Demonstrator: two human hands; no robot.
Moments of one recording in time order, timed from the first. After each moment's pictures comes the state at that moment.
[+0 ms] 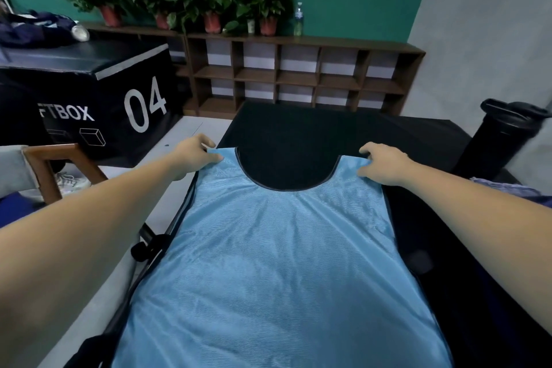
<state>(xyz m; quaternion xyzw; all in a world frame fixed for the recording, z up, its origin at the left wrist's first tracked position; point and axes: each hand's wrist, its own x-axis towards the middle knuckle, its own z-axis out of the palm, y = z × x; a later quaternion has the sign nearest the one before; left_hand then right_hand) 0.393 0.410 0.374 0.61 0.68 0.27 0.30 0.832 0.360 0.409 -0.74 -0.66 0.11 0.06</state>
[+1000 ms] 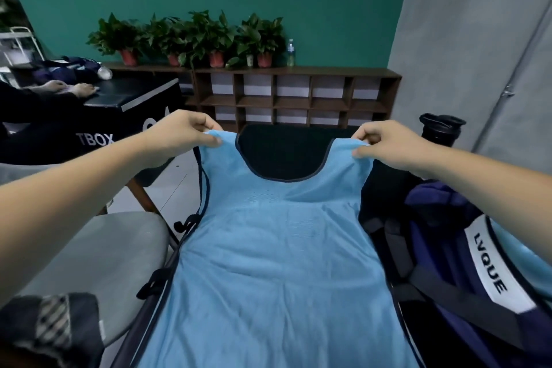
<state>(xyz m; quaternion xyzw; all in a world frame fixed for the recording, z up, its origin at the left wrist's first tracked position) 0.399 0.210 0.553 0.72 0.56 0.30 0.26 0.823 0.175 0.543 -0.60 -0.71 0.22 0.29</state>
